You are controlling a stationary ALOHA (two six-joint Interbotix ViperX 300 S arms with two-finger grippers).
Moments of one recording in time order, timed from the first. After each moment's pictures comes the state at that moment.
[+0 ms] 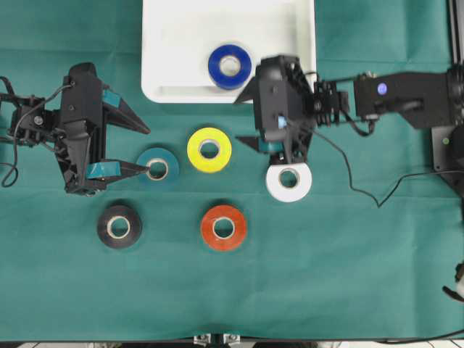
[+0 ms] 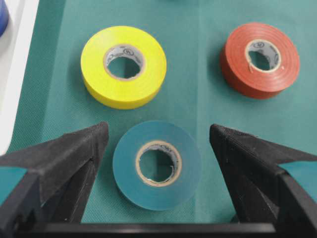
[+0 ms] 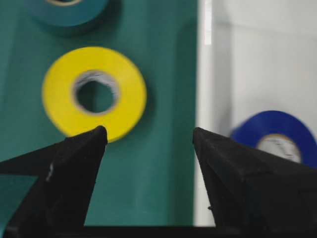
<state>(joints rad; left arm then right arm) -0.08 -0.31 1.00 -0.03 -0.10 -0.16 -0.04 -0.03 0.69 -0.22 0.05 0.18</state>
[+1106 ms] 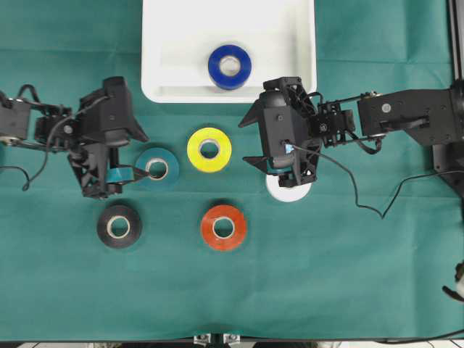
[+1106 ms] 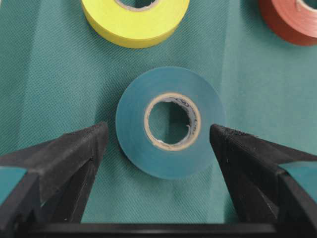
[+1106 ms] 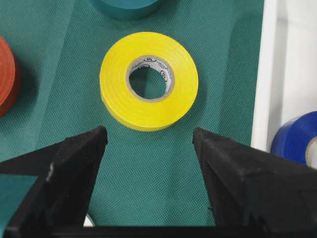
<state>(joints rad) -0.08 -0.13 0.93 -0.03 0.02 -0.22 0.03 -0.04 0.72 -0.22 0.05 0.18</state>
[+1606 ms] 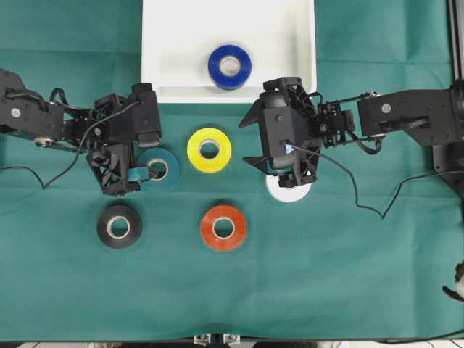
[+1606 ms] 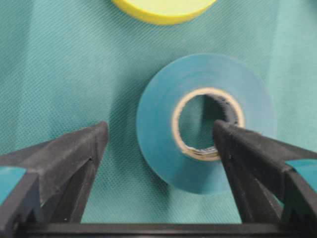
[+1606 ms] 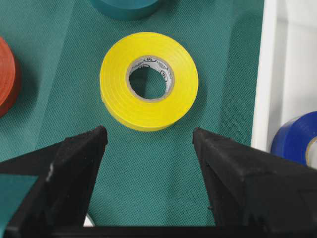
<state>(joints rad) -0.05 0.02 0.86 -0.03 0.09 -0.22 0.03 -0.04 0.72 -0.22 0.05 0.18</state>
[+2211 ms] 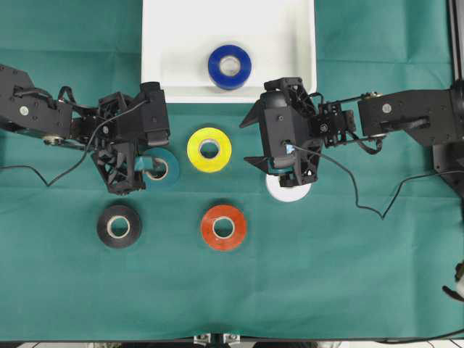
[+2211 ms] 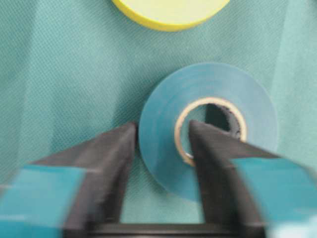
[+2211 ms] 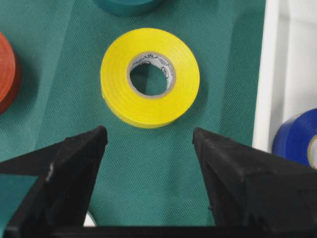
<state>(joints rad) -0.04 0.03 0.82 -0.03 0.15 -0.22 0.02 -0.04 0.73 -0.22 0.05 0.18</state>
